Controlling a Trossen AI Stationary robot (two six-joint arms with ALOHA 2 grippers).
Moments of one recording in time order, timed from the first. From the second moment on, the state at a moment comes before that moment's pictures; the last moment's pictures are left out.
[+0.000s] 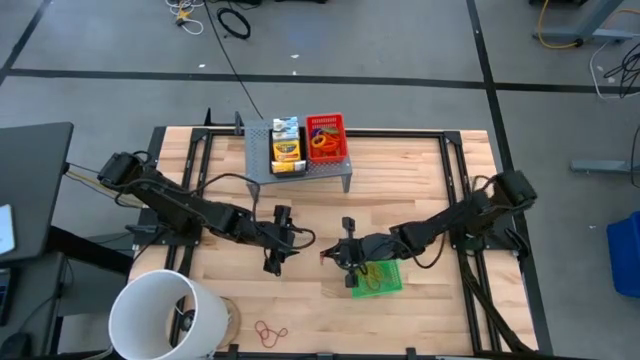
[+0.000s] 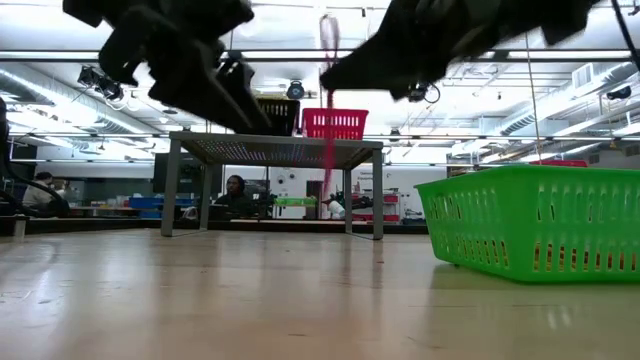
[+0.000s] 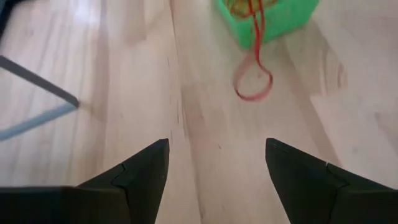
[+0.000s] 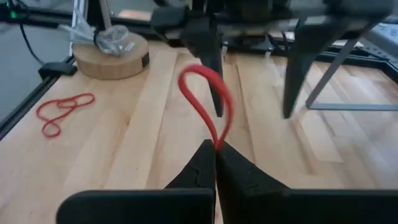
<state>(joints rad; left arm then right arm) -0.33 1.44 0.78 -0.07 -0.34 0.09 0.36 1.66 0.87 0.37 0.30 0.01</state>
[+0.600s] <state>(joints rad) -0.32 1.44 0.67 -0.02 -0.31 0.01 0.50 1.57 1.20 -0.74 0.19 0.31</state>
